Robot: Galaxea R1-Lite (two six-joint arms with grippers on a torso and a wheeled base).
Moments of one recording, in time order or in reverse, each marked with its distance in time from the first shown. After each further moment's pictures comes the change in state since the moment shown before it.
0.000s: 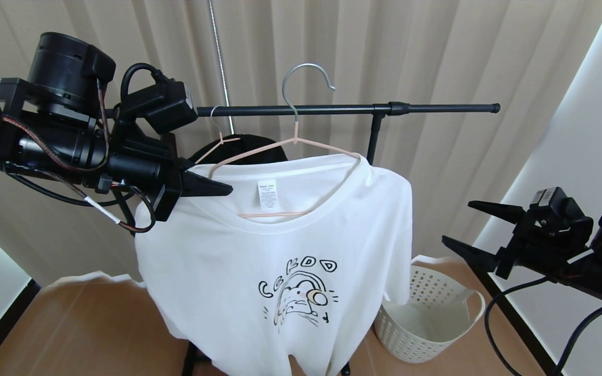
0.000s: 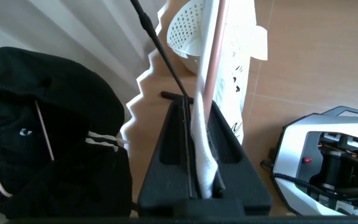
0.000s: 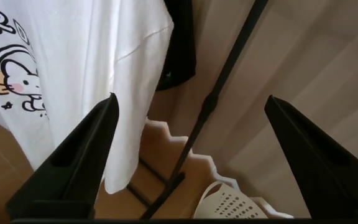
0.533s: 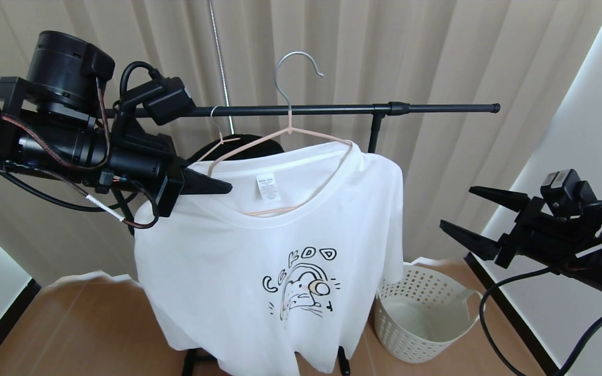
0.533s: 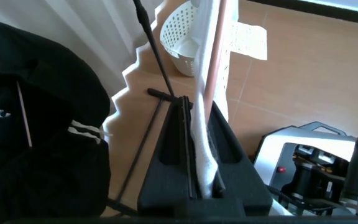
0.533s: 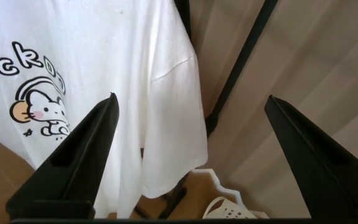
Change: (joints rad) left arm 0.002 0.001 -0.005 -0.002 0.014 -0.169; right arm 0.072 -0.089 -0.012 0.009 -0.082 0.093
